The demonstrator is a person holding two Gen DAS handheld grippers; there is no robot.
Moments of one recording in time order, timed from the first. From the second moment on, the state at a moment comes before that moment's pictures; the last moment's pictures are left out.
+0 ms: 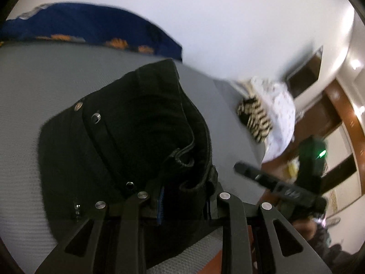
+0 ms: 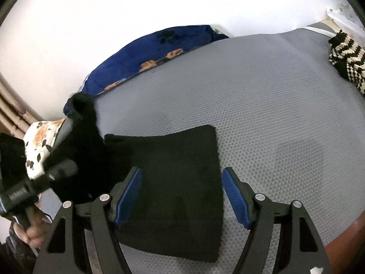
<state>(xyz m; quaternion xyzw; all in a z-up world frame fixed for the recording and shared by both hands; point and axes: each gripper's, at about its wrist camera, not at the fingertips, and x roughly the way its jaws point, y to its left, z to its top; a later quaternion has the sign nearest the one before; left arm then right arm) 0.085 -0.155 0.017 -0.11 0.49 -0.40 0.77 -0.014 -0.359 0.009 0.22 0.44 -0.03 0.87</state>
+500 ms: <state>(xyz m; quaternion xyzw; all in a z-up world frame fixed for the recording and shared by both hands) 0.058 -0.198 -0.021 0.01 0.52 -0.38 0.76 -0.002 -0.375 -0.021 0.25 0.46 0.01 0.85</state>
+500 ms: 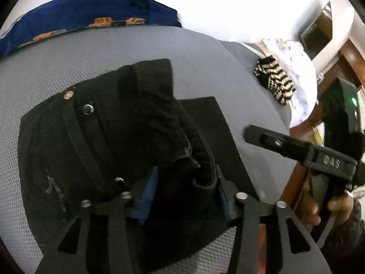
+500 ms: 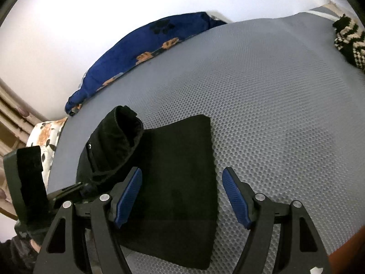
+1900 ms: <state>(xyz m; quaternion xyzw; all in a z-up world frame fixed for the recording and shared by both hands) 0.119 -0.073 -0.028 -0.05 0.50 -0.20 0.84 0.017 -0.378 -0.012 0.34 0.44 0.13 0.82</state>
